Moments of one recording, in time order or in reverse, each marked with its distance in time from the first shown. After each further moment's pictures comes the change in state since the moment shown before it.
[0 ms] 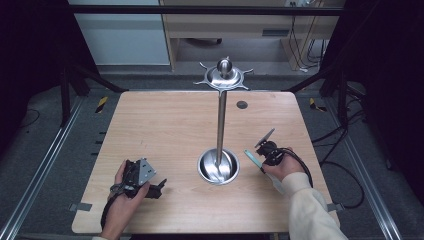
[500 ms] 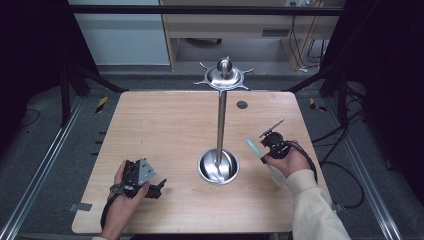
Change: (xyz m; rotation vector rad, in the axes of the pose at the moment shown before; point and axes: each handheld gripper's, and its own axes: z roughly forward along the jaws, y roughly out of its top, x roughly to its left) left arm 0.001 -0.001 0.000 -0.001 0.003 -0.005; right arm -0.006 0.002 -0.049 -0.192 0.039 0.026
